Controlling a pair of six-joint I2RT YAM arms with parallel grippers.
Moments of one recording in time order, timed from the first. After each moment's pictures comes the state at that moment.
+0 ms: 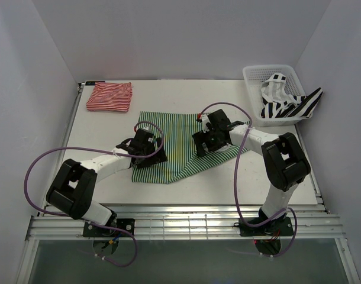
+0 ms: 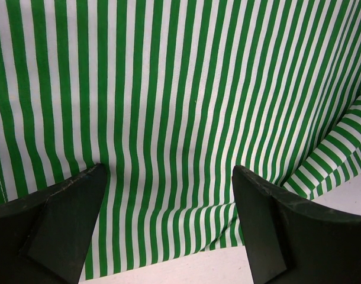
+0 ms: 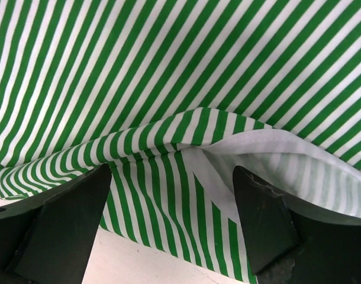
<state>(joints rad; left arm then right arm) -0.51 1.48 0.74 -0.23 -0.01 -0.69 0.53 1.78 1.12 -0.39 -0.22 0.00</state>
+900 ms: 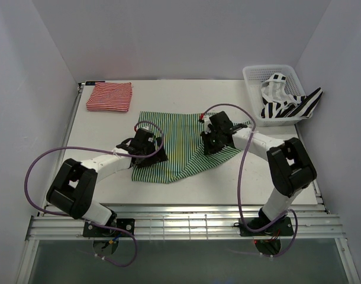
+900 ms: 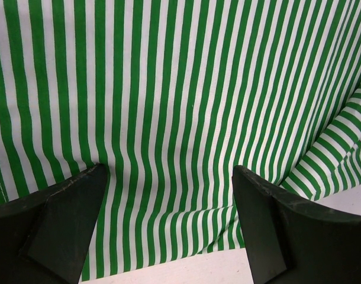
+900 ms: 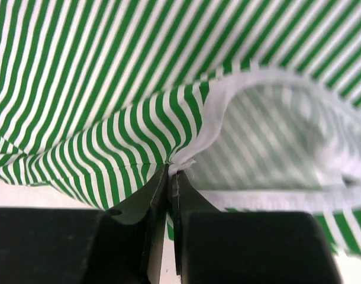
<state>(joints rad) -0.51 1.48 0.74 -0.22 -0.01 -0.69 0.54 1.73 1.08 -0.37 -0.24 0.05</state>
